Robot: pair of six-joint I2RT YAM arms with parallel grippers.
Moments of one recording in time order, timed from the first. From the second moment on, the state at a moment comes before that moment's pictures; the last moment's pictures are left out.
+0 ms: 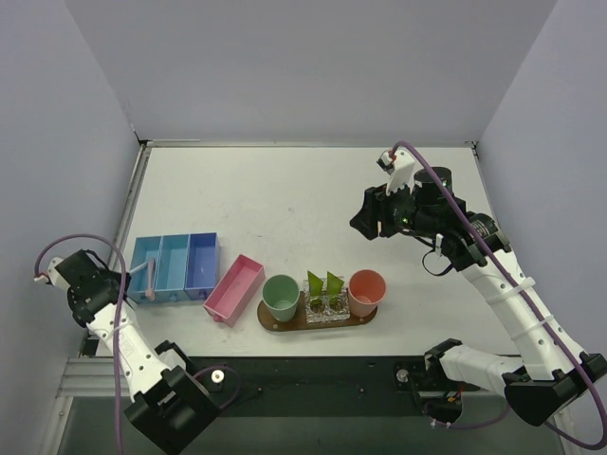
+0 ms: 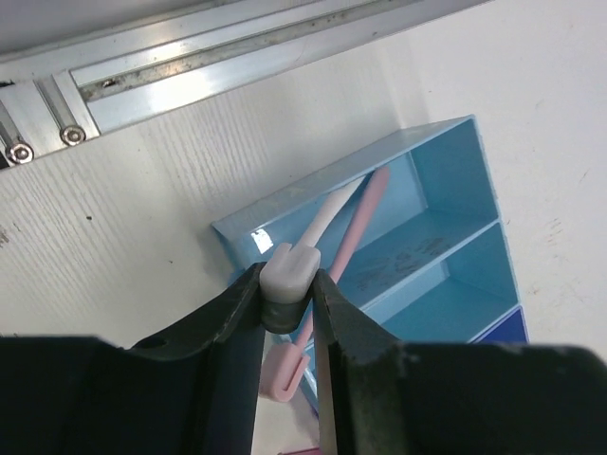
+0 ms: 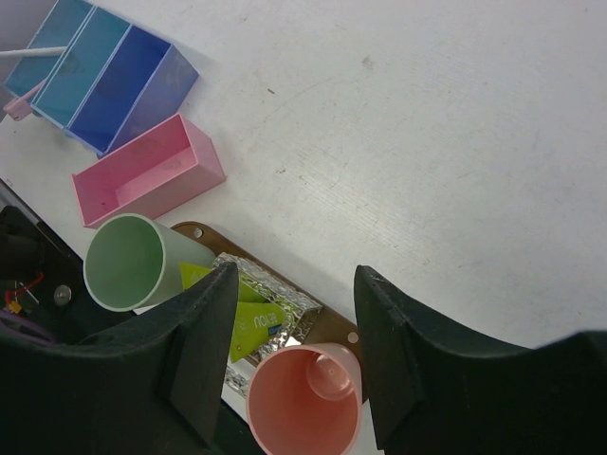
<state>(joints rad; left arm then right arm) 0.76 0.82 0.64 -0.61 0.00 -0.63 0.49 1.10 1.27 -0.68 -0.25 0.13</state>
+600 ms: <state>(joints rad) 0.51 0.86 0.85 -0.62 -0.07 -0.34 0.51 1.10 1.27 -0.67 -0.26 0.13</state>
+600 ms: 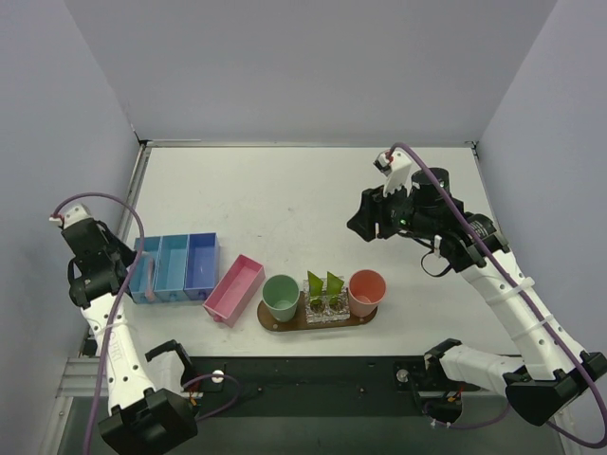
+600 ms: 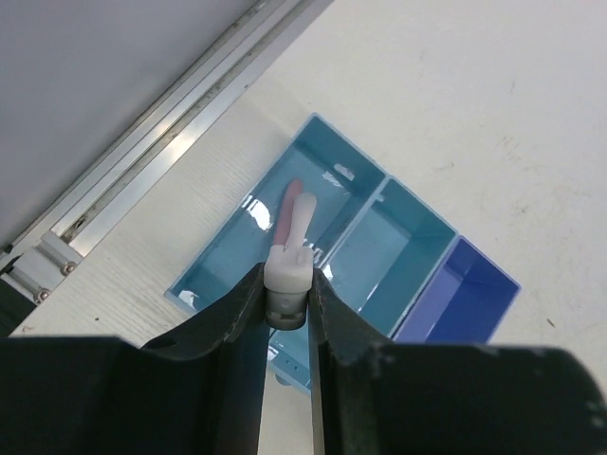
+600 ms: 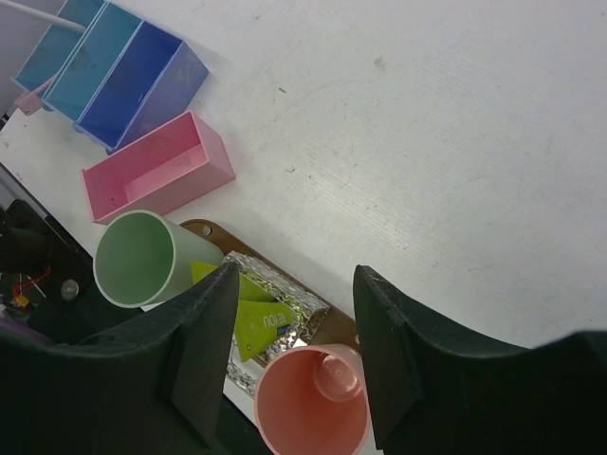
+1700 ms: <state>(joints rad) -0.09 0.96 1.23 -0.58 0.90 -0.17 0.82 1.31 1.49 -0.51 -0.49 0.11</state>
